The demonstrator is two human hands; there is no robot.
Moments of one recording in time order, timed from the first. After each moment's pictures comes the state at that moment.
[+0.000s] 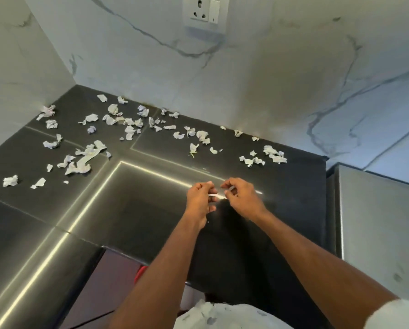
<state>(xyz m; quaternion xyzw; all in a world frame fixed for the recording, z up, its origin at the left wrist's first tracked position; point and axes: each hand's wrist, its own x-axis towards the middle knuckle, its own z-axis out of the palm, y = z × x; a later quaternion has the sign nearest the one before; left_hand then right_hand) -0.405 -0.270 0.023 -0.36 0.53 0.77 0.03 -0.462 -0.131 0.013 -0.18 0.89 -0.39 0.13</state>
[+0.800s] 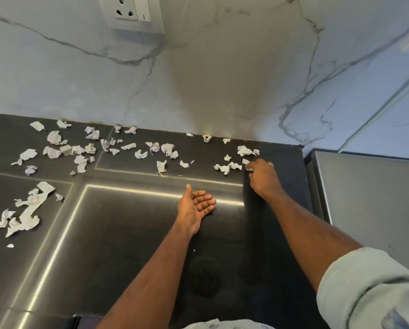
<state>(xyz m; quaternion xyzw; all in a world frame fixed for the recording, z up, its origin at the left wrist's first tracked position) -0.497 -0.258 -0.032 -0.37 0.42 0.82 0.15 -0.593 -0.040 -0.023 -0.01 0.99 -0.15 0.07</state>
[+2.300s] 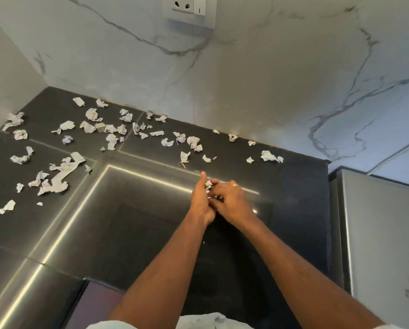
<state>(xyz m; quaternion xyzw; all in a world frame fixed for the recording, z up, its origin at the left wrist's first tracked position) -0.495 -0.263 -0.018 -0.38 0.34 0.86 0.07 -0.505 -0.158 -0.006 -0.22 0.91 -0.34 0.09</state>
